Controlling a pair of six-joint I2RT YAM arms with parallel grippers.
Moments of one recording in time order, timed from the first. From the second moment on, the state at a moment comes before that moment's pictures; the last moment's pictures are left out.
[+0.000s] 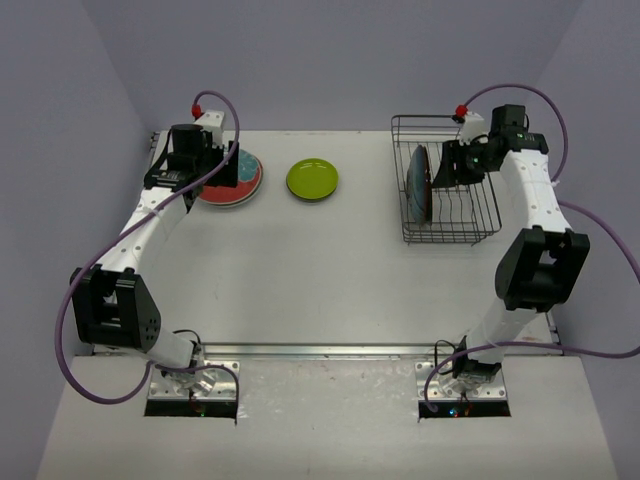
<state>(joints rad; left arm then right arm) -0.06 1.48 1.28 -0.39 -0.03 0.05 -0.14 1.78 1.65 -0.88 -0.50 -0.27</state>
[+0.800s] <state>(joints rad) -0.06 1.48 1.28 -0.39 -0.03 0.05 -0.13 1.78 1.65 -0.89 -0.50 -0.29</state>
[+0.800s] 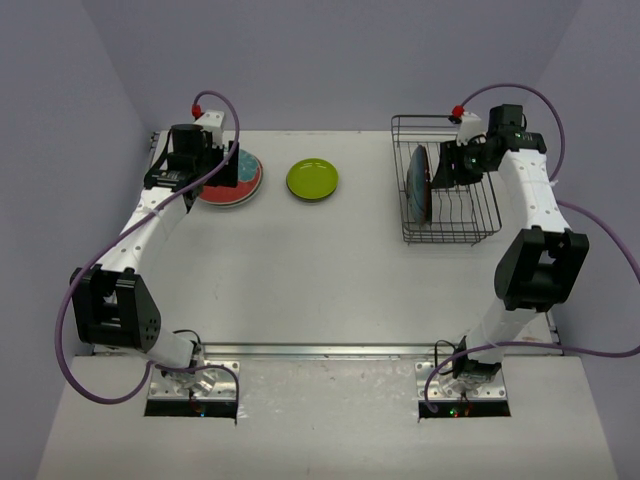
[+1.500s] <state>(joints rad) -0.06 1.48 1.28 -0.38 -0.03 0.05 -0.09 1.76 1.58 -0.87 -0.46 -0.31</state>
